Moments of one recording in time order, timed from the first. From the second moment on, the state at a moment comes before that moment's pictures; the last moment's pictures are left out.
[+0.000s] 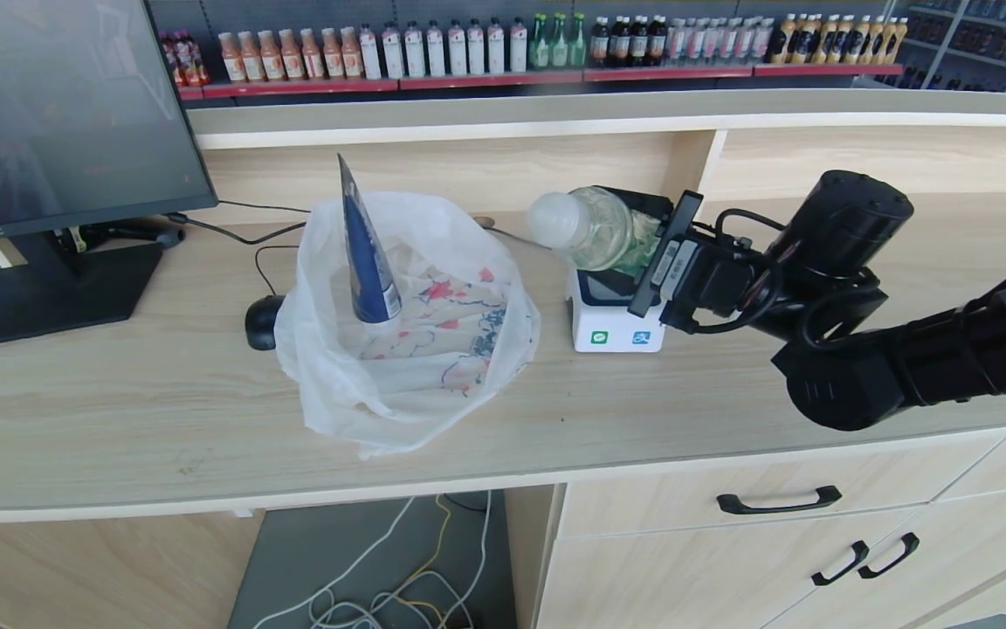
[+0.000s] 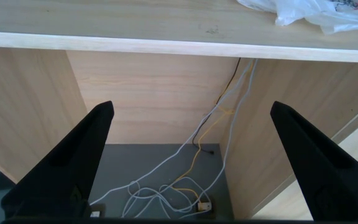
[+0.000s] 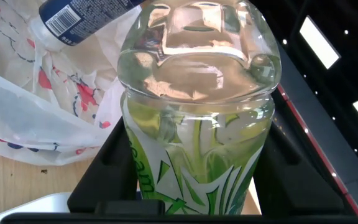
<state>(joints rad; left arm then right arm) 0.00 0.00 0.00 0.00 0.00 -0.01 0.38 2.02 -1.20 -1.18 0.70 -1.08</state>
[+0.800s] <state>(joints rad) 0.00 0.00 0.00 0.00 0.00 -0.01 0.39 2.00 -1.22 -1.18 0.63 -0.97</state>
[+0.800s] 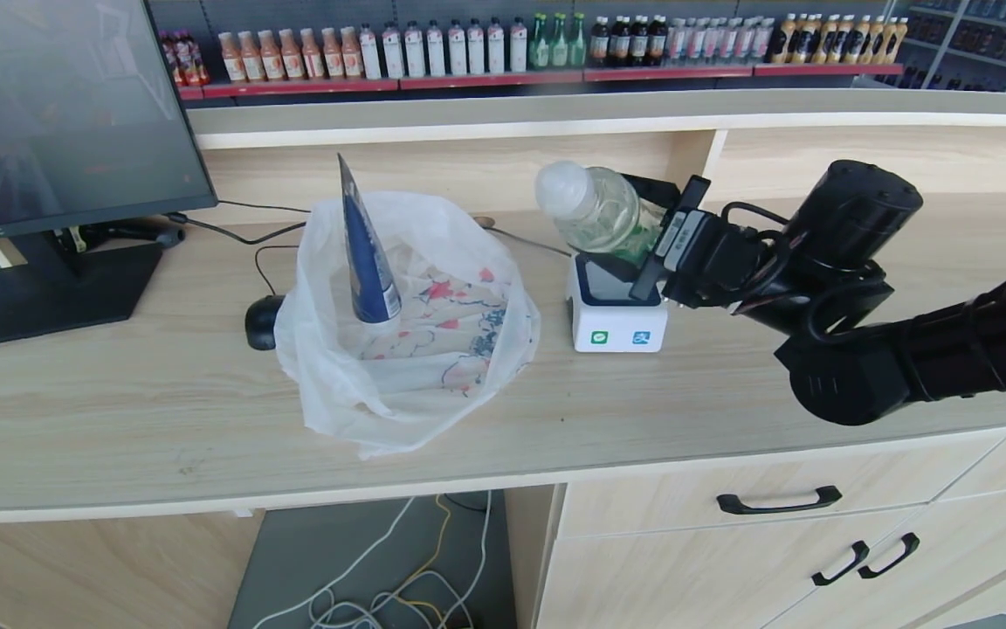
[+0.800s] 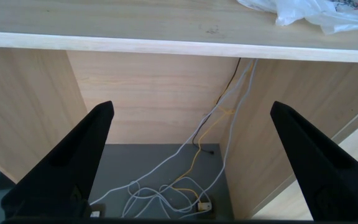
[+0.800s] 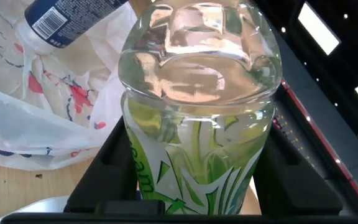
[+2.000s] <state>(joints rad) 0.00 0.00 0.00 0.00 0.00 -0.01 0.47 1.82 -0.96 -1.49 0.15 -0.42</state>
